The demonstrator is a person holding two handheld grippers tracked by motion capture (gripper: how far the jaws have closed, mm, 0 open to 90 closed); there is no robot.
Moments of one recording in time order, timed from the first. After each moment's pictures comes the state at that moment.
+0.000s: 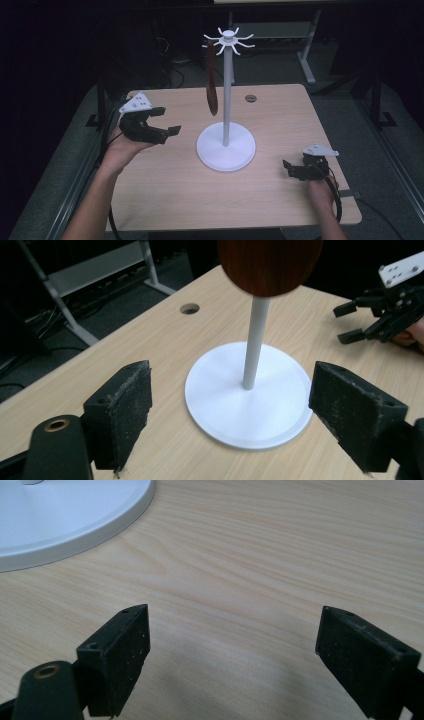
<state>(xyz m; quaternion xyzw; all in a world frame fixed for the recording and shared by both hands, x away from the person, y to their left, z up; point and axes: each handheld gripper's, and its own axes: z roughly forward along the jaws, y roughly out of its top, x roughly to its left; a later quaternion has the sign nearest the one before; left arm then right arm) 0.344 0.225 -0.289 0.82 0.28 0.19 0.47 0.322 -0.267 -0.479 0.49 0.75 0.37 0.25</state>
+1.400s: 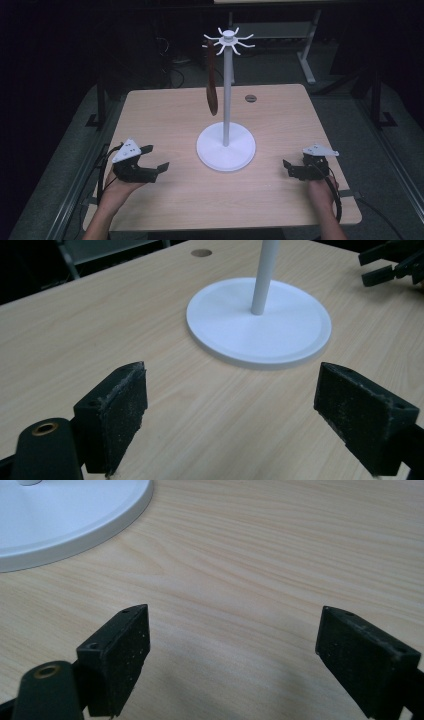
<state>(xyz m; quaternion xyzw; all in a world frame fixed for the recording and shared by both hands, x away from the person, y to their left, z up) 0.294 0.270 -0.397 0.80 0.33 0.19 0.47 0.322 -0.267 -0.479 0.49 0.75 0.37 0.25</state>
